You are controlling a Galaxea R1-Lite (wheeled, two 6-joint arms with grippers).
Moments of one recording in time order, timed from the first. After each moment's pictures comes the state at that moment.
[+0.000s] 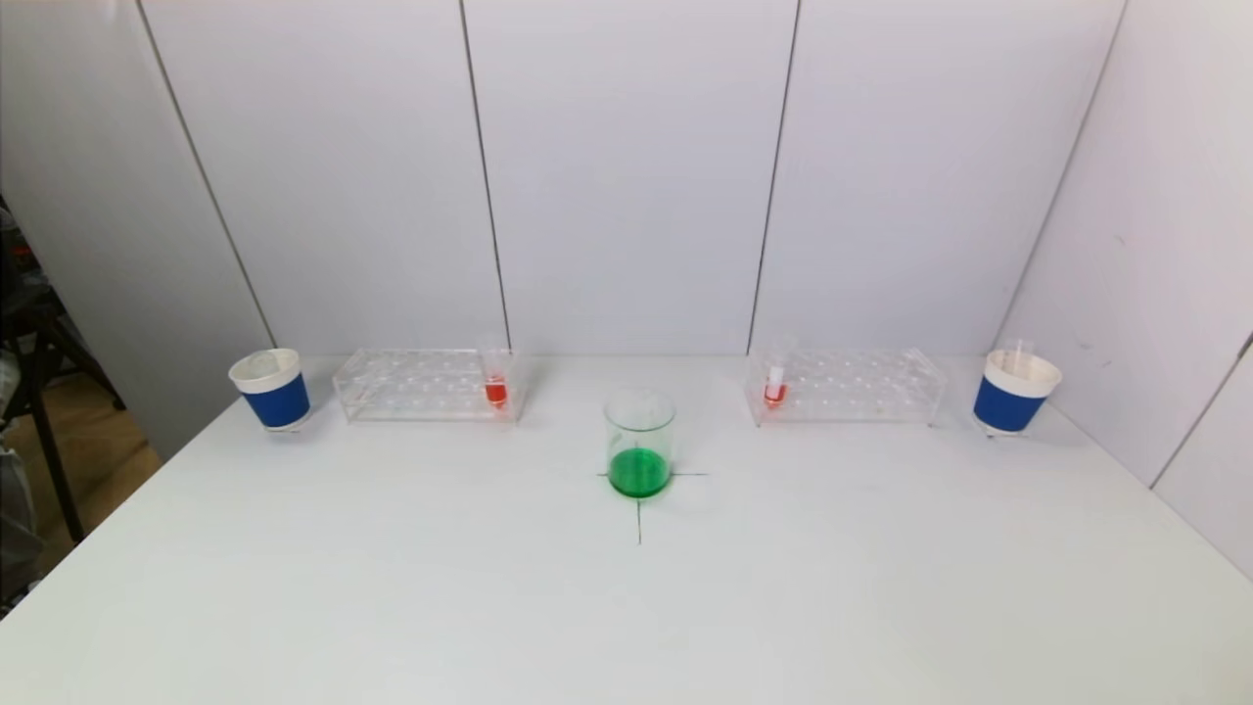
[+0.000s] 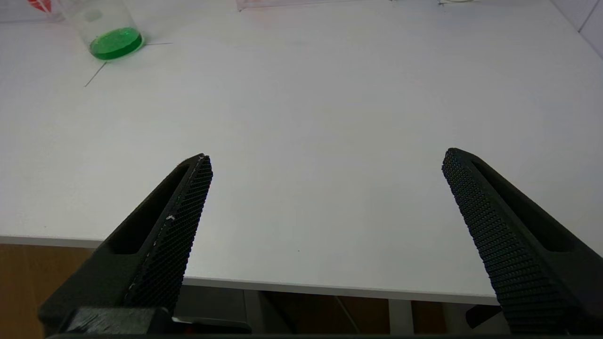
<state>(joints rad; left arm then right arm) 0.00 0.00 0.00 0.00 0.00 0.00 0.11 0.27 0.00 -0.04 -0.01 0.12</state>
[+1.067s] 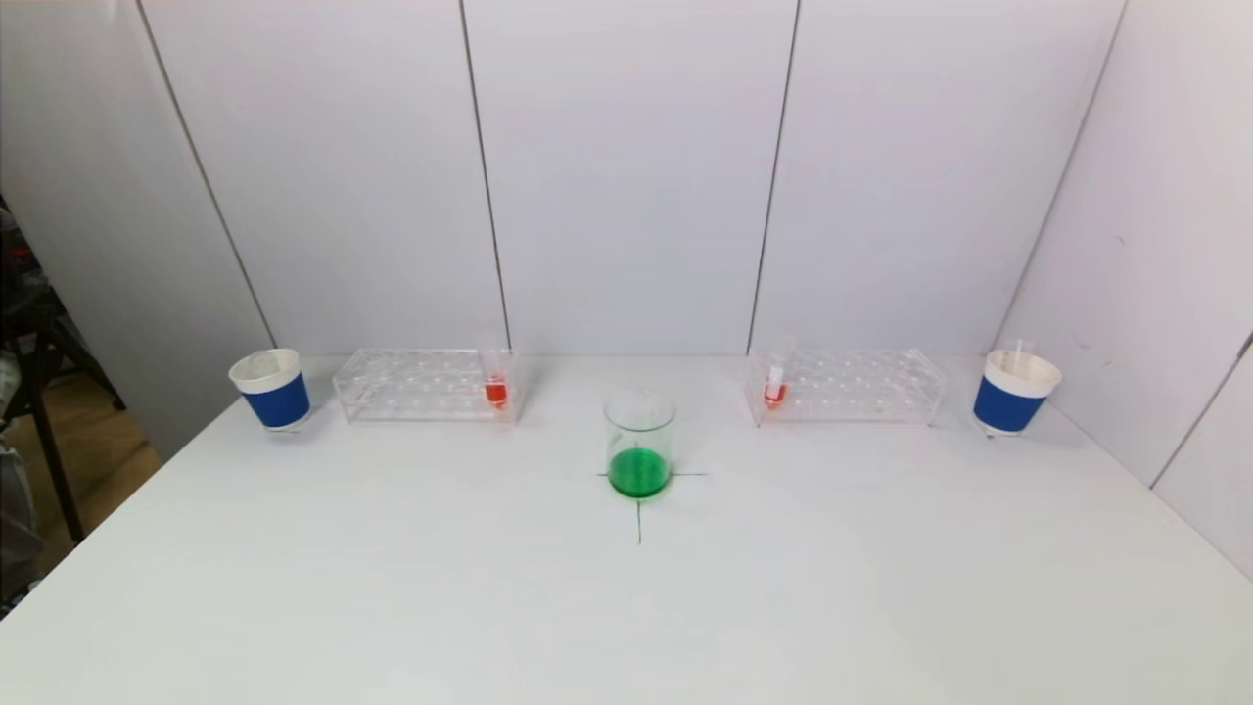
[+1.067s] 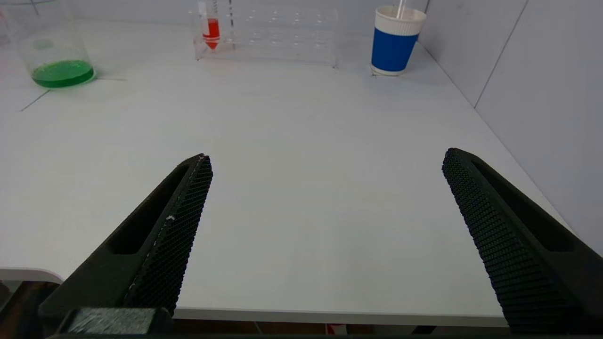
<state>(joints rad) 0.00 0.00 0.00 0.00 0.00 0.00 0.00 0.05 0.00 -0.01 -0.01 -0.05</state>
